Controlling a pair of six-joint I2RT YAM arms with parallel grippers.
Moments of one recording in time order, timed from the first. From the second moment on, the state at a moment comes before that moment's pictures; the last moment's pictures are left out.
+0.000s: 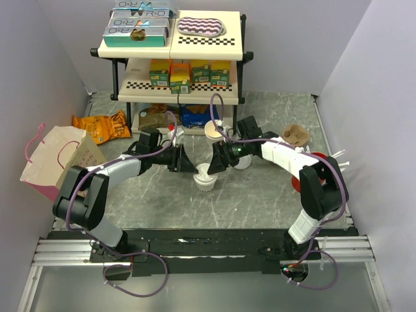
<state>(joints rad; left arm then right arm) -0.35 1.57 0.82 0.09 1.00 -0.44 0.45 1.67 1.14 -0.43 -0.82 0.10</state>
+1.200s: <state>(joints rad) -0.35 1.61 0.86 0.02 1.00 -0.40 0.40 1.73 1.09 -0.40 -0.99 0.14</state>
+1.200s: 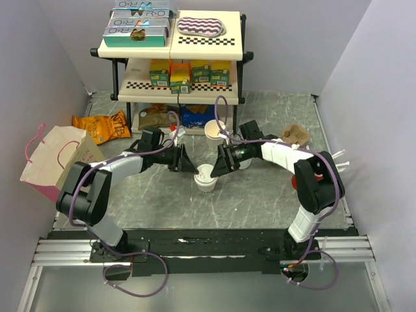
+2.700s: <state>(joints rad) -0.35 1.71 0.93 0.04 1.05 -0.43 0.35 1.84 1.02 -0.18 -1.19 0.43</state>
